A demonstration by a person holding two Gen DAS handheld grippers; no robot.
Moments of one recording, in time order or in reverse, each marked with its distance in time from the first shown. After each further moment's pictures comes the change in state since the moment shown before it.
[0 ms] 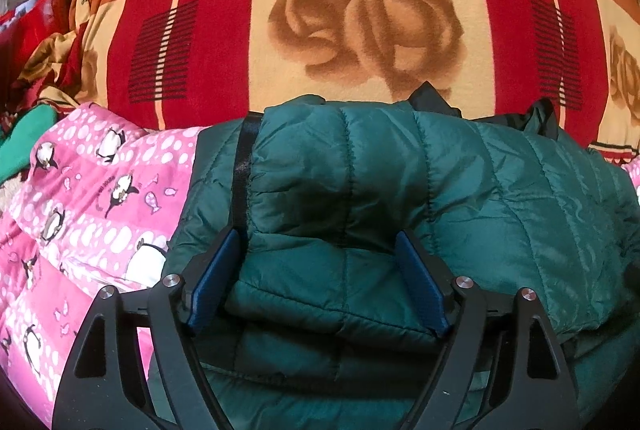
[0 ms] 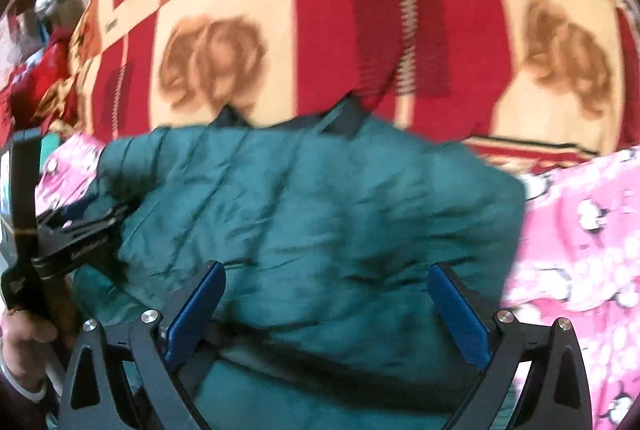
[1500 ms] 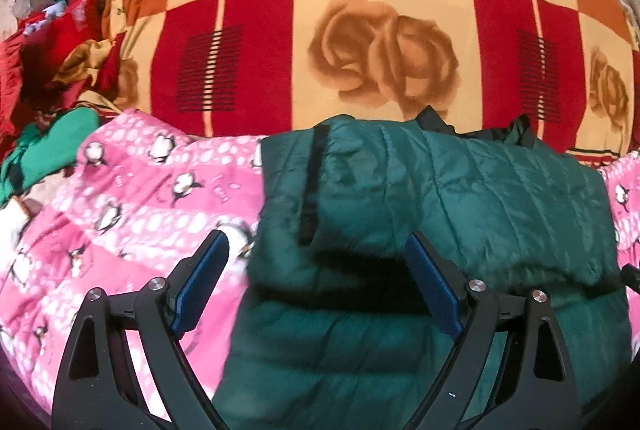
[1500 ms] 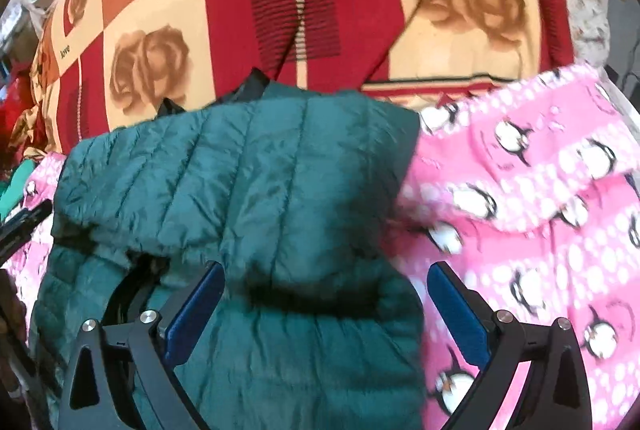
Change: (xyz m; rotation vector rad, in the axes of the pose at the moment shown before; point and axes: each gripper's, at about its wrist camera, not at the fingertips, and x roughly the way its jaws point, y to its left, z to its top) left arm -0.082 0.037 -0.011 -0.004 -0.034 0.008; right arm -0.055 -0.059 -0.049 0.147 0.091 -0.079
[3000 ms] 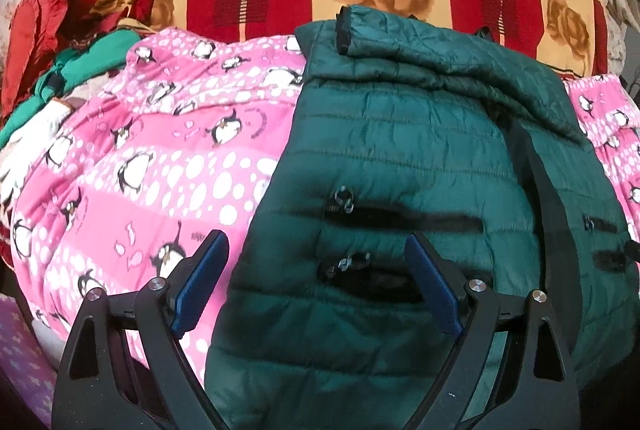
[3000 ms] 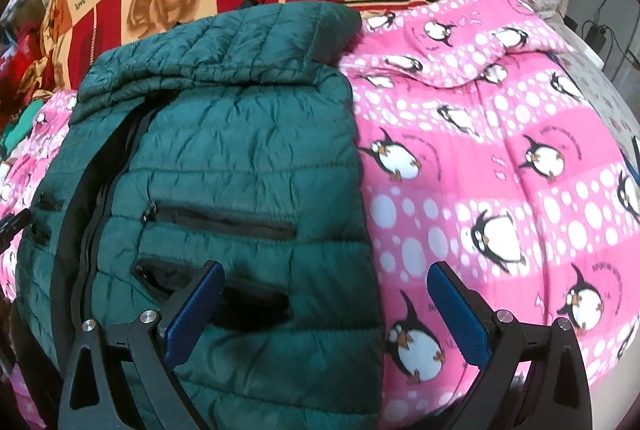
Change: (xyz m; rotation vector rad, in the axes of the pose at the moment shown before) left arm -0.091 0.044 -0.138 0.030 0.142 -0.047; right arm -0.079 -0.028 -0.149 -0.004 0.117 -0.051
